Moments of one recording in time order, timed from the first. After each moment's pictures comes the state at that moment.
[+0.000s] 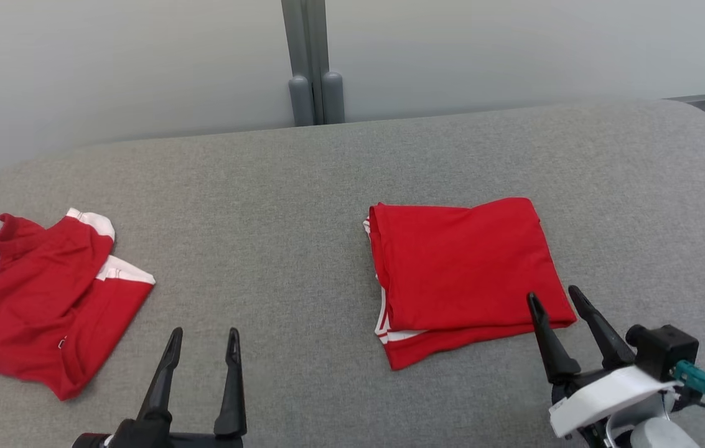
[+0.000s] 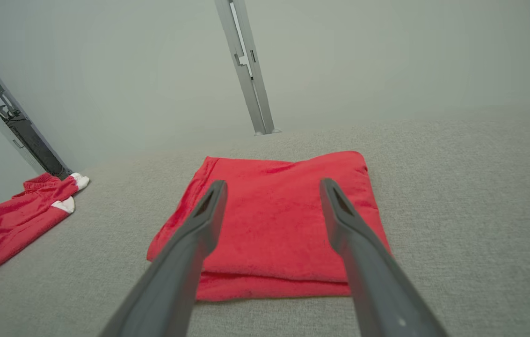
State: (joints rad) left arm 0.18 0.05 -0.18 -0.06 -0.15 0.00 -0.26; right arm -0.02 -0.23 0.24 0.18 0.45 0.13 -0.26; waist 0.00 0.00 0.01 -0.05
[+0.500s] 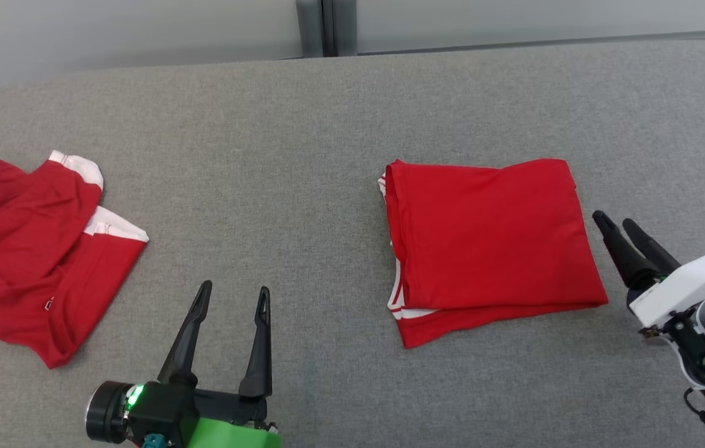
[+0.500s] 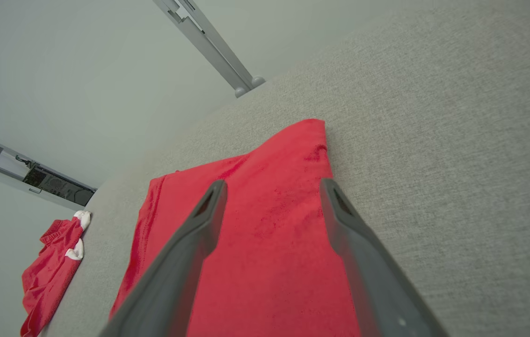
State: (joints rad) left arm 0.08 0.05 -0.25 -0.08 -0.13 0.00 -0.26; right arm -0.33 -0.55 0.43 0.31 1.20 0.13 -0.10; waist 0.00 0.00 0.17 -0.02
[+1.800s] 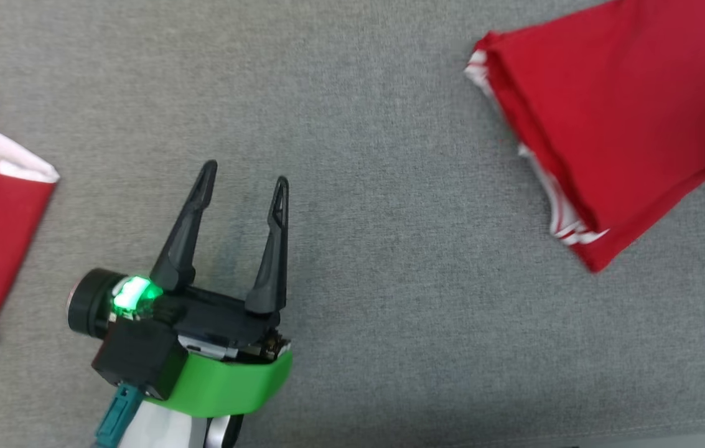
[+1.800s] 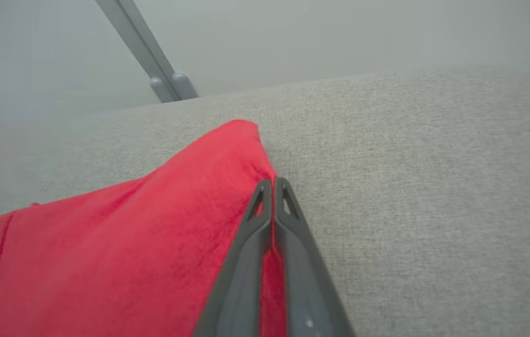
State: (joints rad) left arm -0.15 0.05 -0.30 -0.23 -0.14 -0.05 -0.26; right arm -0.77 -0.95 0.64 0.35 1.26 0.13 -0.18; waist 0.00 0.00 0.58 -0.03
